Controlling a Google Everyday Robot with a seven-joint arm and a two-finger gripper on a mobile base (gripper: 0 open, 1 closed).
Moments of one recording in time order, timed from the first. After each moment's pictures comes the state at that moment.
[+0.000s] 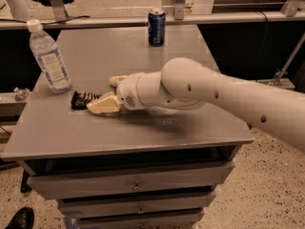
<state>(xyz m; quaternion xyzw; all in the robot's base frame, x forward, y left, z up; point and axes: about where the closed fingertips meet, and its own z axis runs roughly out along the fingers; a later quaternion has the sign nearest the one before) 0.572 0.133 0.820 -0.47 0.70 0.30 0.44</state>
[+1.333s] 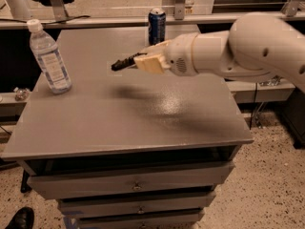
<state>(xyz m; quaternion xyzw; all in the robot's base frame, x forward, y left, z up) 0.586 0.013 0.935 -0.43 0.70 0.26 0.51</state>
